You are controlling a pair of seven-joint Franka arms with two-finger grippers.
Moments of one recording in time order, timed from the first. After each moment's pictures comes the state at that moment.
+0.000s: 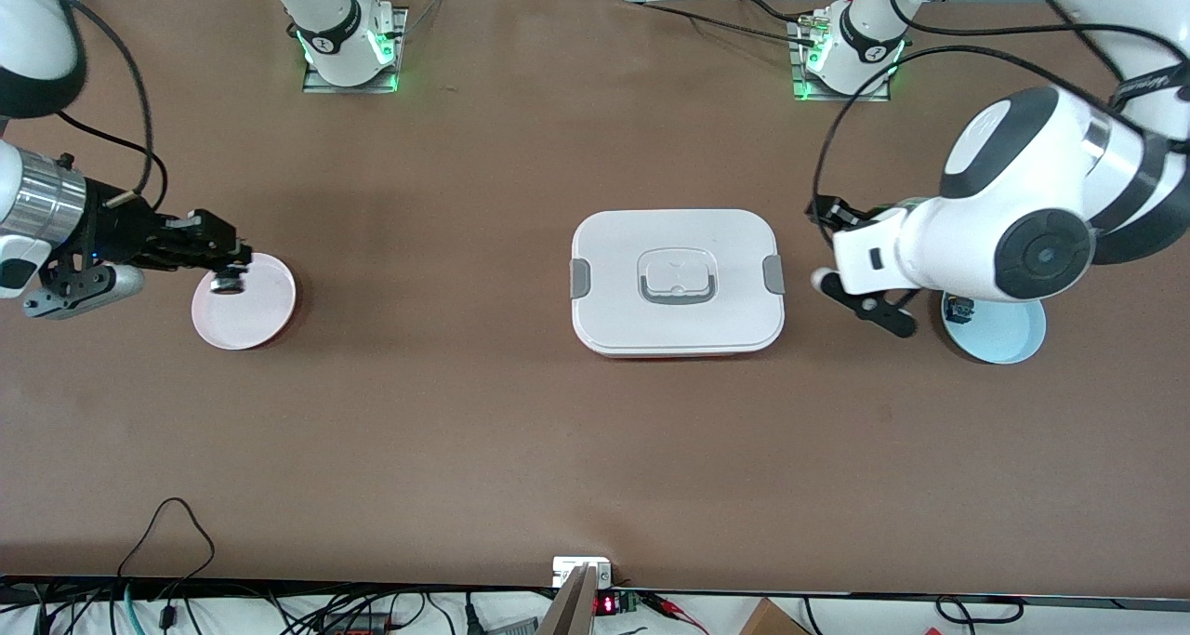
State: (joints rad) left arm 0.28 0.56 -0.76 -1.25 0.20 1.28 0.00; right arm 0.07 0.18 -0.08 -1.64 0.25 1.74 -0.23
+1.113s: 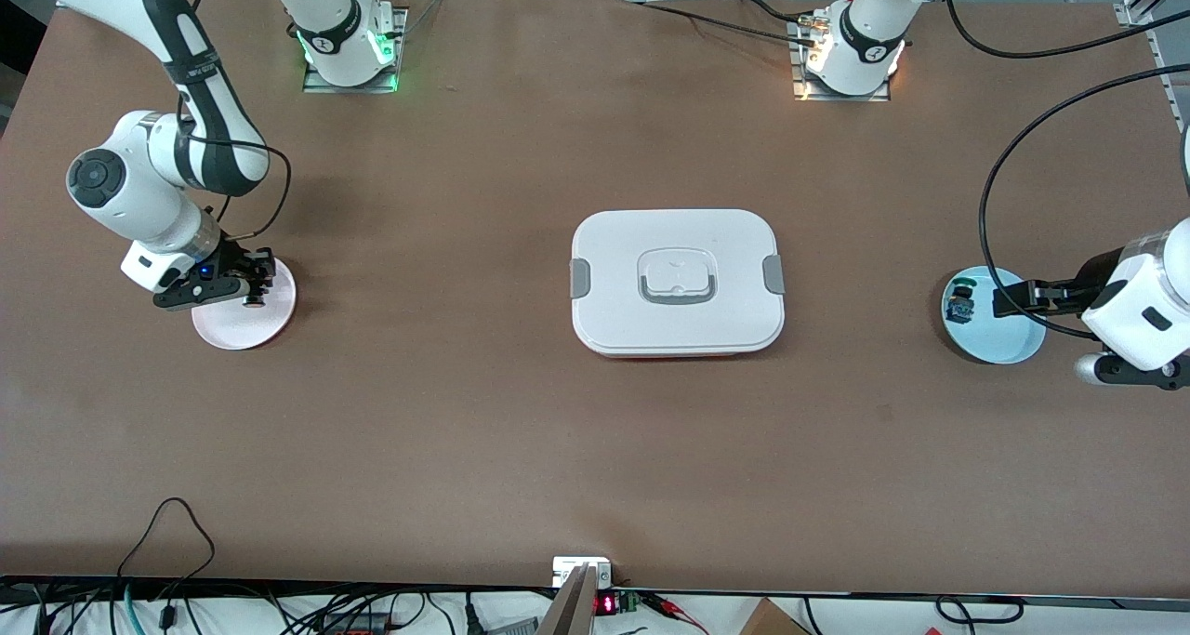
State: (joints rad) left arm 0.37 0.58 -0.62 -1.02 0.35 1.36 -0.15; right arm -0.06 0.28 -0.09 -2.32 -0.01 2.64 -0.39
